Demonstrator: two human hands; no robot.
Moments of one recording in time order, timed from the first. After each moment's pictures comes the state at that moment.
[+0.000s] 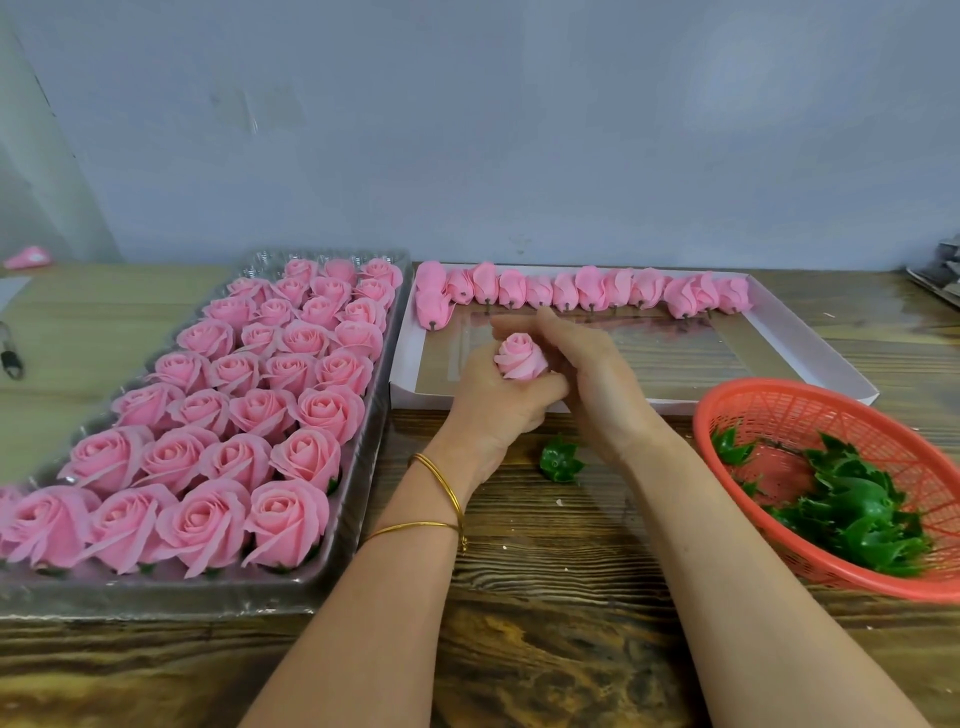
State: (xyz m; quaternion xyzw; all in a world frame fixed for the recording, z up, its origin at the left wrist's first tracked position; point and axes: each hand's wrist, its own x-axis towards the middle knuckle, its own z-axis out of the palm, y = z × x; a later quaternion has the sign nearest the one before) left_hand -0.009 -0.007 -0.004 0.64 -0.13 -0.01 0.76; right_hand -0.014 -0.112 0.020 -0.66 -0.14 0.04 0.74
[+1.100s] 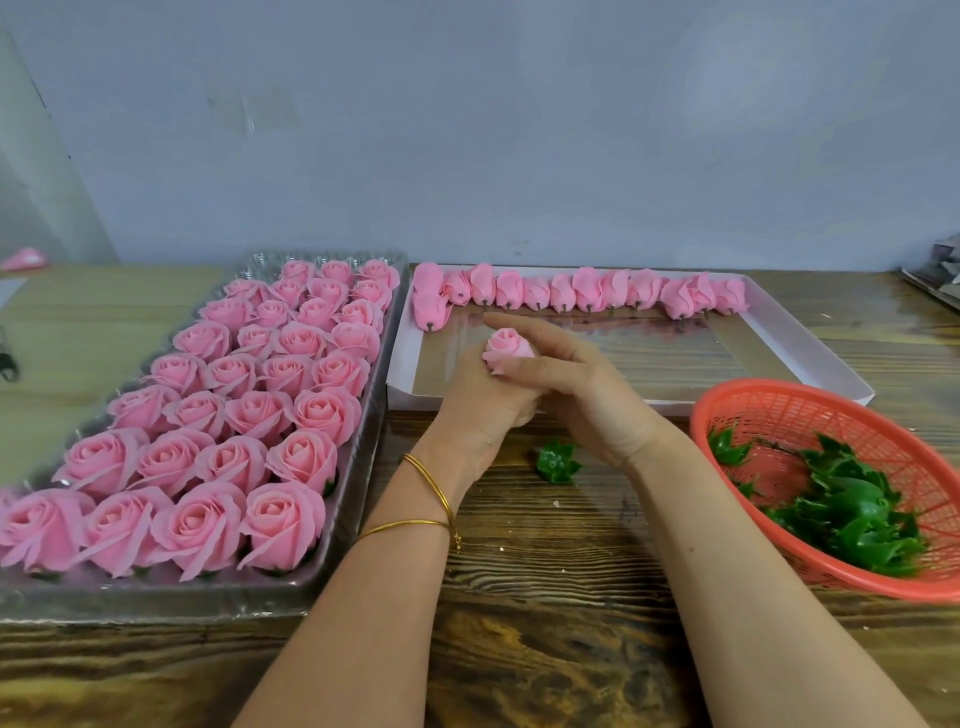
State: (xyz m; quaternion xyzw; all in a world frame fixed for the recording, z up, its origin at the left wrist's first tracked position) left_hand -0.009 -0.008 0.000 0.66 -0.10 0.01 0.75; right_hand -0.012 -0.115 0.020 -0.67 -0.17 0.11 0.71
